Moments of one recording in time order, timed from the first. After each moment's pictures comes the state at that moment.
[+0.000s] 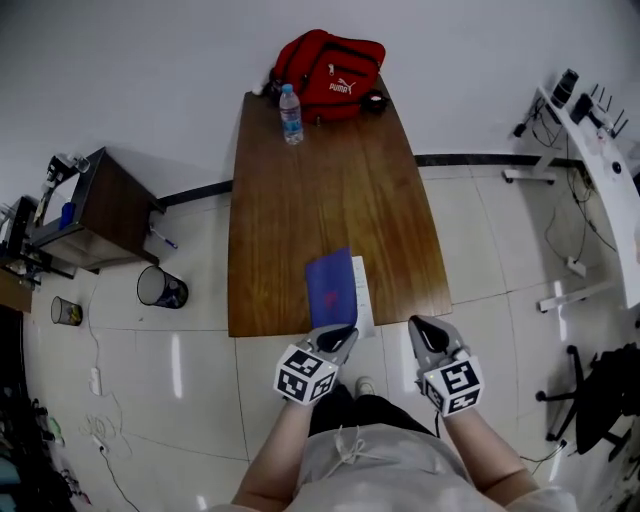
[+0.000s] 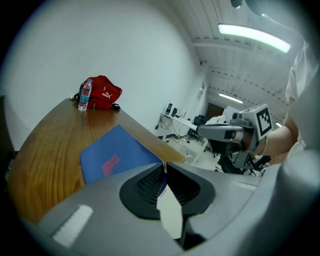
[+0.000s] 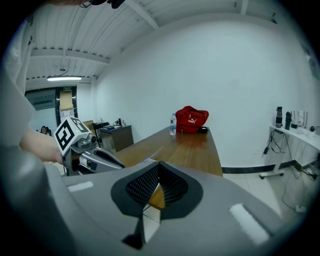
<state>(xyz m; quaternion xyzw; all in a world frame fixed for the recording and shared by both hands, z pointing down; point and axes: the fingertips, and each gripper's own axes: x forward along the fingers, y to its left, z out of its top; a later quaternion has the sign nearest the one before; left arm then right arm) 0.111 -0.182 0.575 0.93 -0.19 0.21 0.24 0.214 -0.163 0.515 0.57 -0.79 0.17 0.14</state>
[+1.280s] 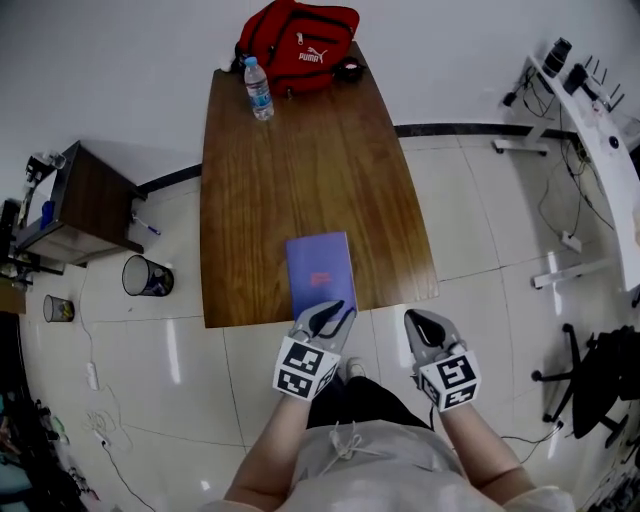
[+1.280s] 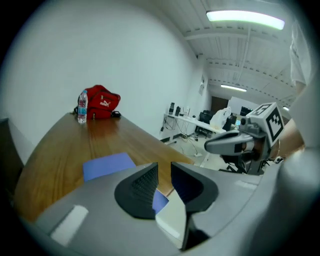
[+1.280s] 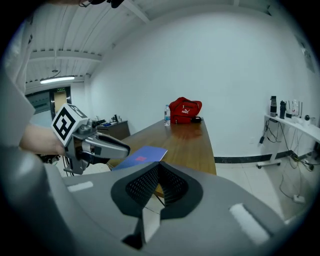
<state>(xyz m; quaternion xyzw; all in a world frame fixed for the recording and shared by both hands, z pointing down) 0.160 -0.187 0.579 0.93 -0.23 0.23 0.17 0.257 -0.137 0.560 0.58 -0.78 0.21 0.15</state>
